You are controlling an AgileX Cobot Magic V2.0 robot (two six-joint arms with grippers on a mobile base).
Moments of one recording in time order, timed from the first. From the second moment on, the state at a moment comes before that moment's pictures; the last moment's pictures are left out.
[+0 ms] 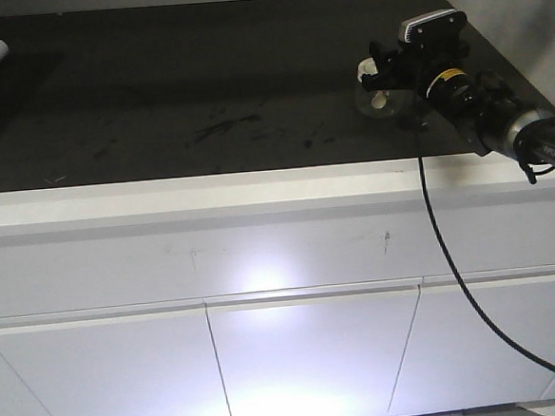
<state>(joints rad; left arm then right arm) -0.03 0.89 -0.44 0.06 -0.36 0.06 0.01 2.41 -1.89 -0.59 -0.55 0.40</state>
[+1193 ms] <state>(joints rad) -0.03 0.89 -0.44 0.06 -0.36 0.06 0.01 2.53 -2.04 -0.59 -0.52 0.49</state>
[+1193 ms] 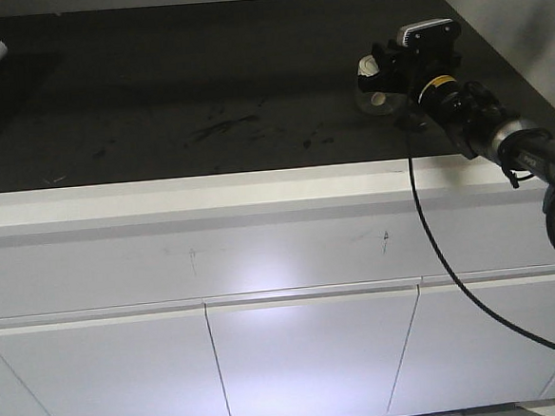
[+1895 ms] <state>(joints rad) -0.03 0.89 -0.44 0.06 -0.36 0.06 0.07 2.35 -2.03 -0.75 -0.30 0.67</state>
